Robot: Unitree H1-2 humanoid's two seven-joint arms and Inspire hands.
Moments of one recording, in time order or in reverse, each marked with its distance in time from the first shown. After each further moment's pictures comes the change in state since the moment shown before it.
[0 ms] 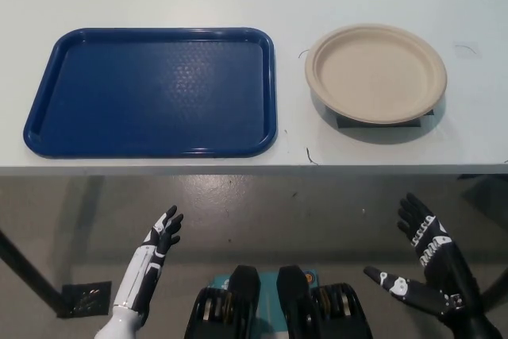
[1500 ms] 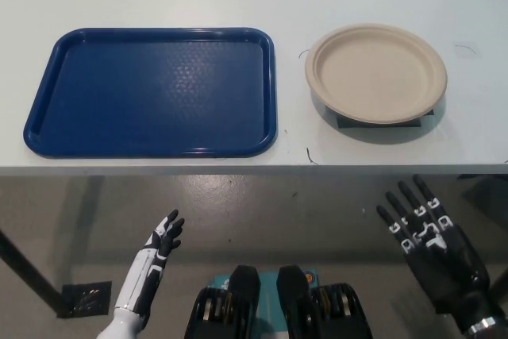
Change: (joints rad) left_arm 0.000 0.000 -0.003 0.016 0.008 0.000 0.000; right_arm -0.077 0.063 -0.165 -0.092 0.837 0.446 -0.050
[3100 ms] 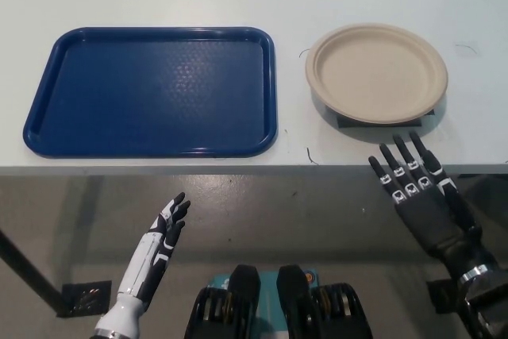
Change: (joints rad) left_arm -0.041 0.013 -0.013 -0.011 0.043 -0.046 0.000; right_arm -0.171 0.054 -0.120 0.085 0.248 0.136 -0.136
